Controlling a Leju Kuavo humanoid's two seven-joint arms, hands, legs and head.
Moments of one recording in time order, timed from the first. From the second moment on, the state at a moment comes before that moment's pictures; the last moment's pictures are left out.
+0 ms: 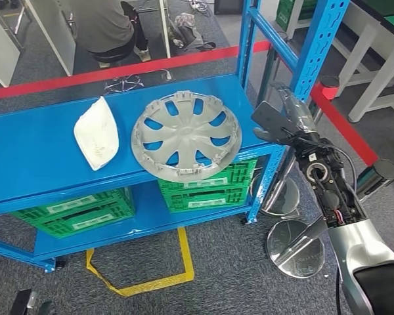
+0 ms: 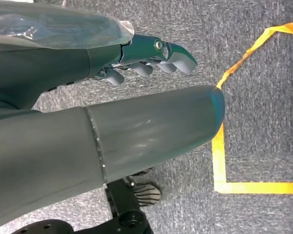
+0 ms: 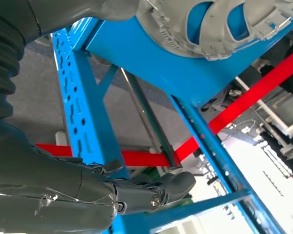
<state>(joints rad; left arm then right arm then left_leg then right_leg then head) -0.23 0.23 -0.19 -0.24 0.36 -0.12 -0.13 -0.50 -0.31 0.17 -1.31 0.64 0.05 0.00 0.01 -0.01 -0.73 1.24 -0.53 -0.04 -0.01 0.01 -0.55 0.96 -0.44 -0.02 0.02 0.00</state>
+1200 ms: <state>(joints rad) -0.26 0.23 -0.25 -0.24 0.37 -0.11 -0.12 -0.57 -0.31 0.22 -1.16 0.59 0.07 -0.03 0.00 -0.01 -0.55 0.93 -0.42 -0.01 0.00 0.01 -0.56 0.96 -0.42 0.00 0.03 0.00</state>
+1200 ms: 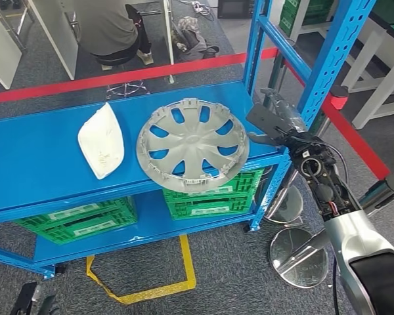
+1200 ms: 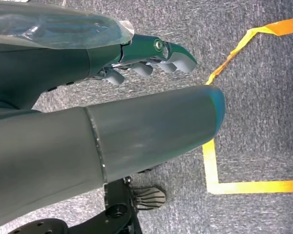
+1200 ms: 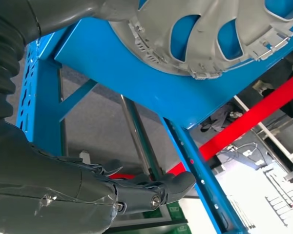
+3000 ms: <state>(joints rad) -0.29 0.21 -0.30 -0.24 0.43 -0.08 -0.11 -0.85 0.01 0.57 -0.62 0.83 -0.02 -0.13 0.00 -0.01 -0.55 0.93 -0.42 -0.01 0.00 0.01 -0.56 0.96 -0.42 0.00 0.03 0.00</state>
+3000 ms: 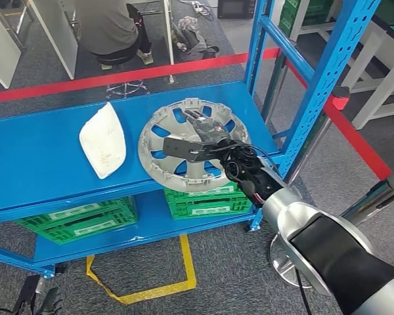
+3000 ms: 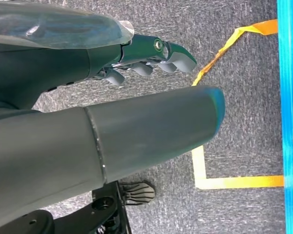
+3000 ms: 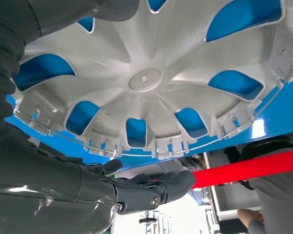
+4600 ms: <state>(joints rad) -0.23 0.21 -0.30 -0.24 0.50 -0.06 -0.18 -0.35 -0.23 0.45 -1.39 0.93 0.09 0.18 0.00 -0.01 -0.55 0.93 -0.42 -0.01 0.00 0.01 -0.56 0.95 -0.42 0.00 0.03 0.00</state>
